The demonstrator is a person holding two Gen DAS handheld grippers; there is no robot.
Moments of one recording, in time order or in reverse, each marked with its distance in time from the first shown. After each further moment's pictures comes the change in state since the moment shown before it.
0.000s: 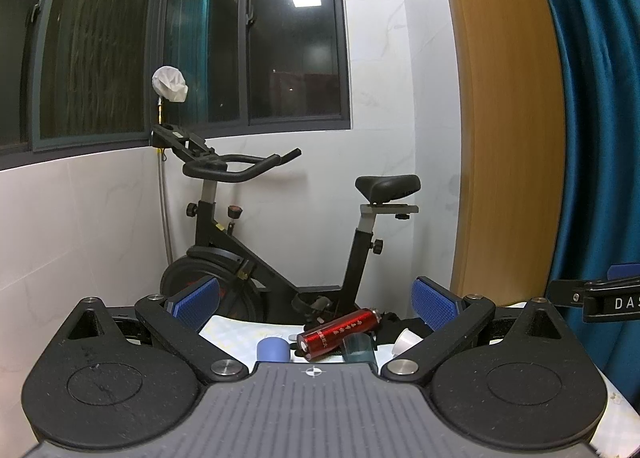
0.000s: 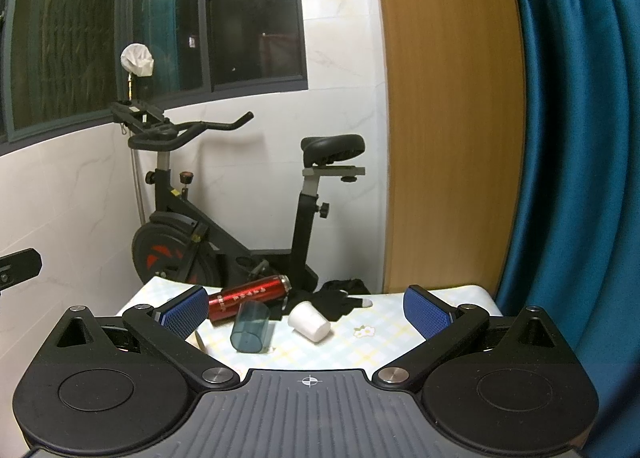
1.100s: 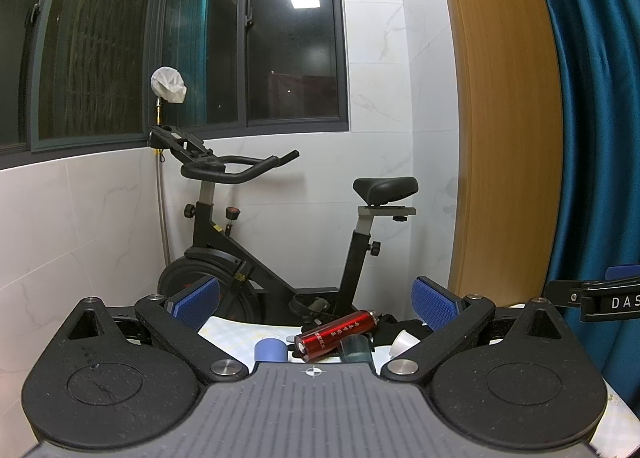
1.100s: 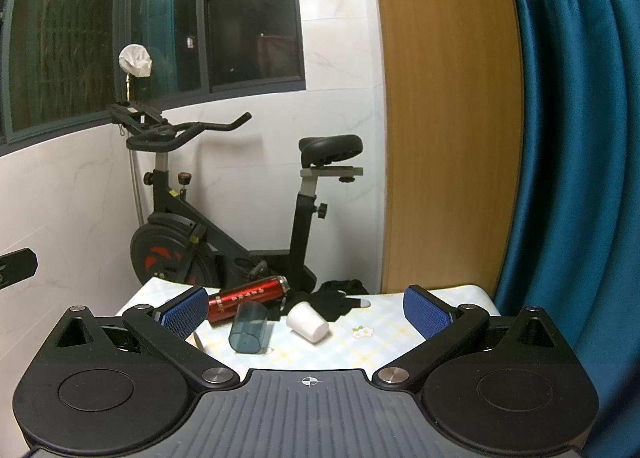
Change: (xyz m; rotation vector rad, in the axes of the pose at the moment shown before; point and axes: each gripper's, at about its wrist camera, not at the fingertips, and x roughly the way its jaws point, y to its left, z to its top) left arm -0.001 -0.002 0.000 -0.001 -0.009 -0.005; right arm -0.002 0.000 0.002 0.001 -0.003 -0.002
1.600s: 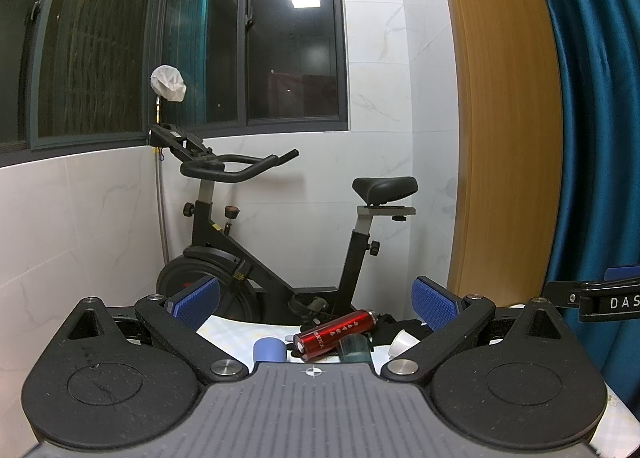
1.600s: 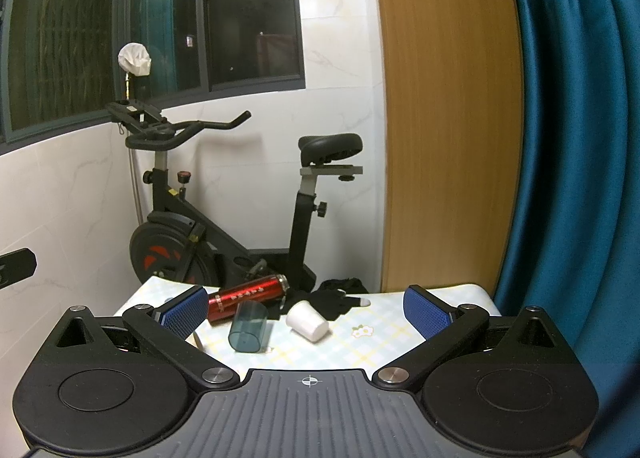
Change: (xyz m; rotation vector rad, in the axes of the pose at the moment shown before) left arm 0.002 -0.002 -0.001 -0.002 0.002 -0.001; right arm -0.001 -0.002 0.000 0.002 0.002 0.001
